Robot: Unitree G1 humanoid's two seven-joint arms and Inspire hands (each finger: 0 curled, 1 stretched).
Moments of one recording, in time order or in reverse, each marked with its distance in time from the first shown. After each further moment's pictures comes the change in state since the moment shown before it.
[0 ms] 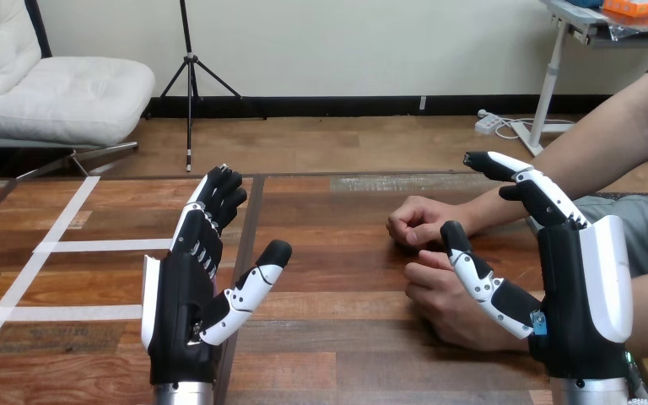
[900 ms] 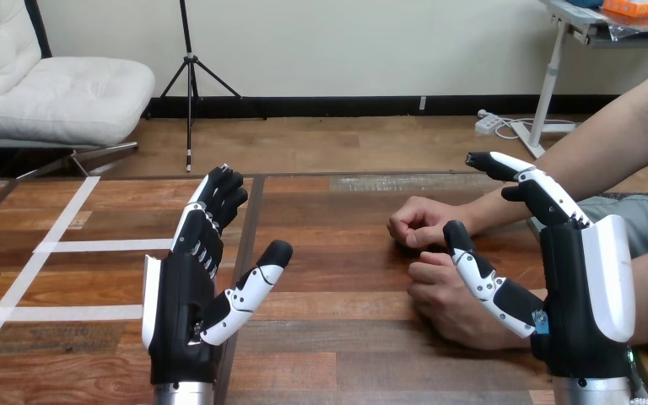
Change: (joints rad) left arm 0.000 0.000 0.000 0.000 0.004 0.000 0.000; right arm -0.001 0.000 -0.007 0.000 0.001 0.005 0.002
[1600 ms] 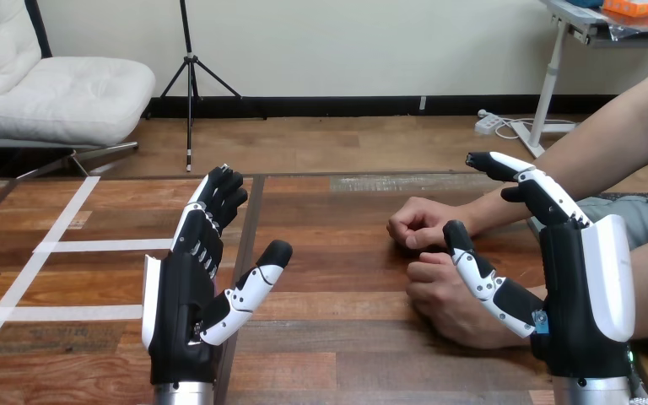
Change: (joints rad) left arm 0.000 0.000 0.000 0.000 -0.001 0.000 -0.001; right arm 0.000 0.000 0.000 0.000 0.000 0.003 0.002
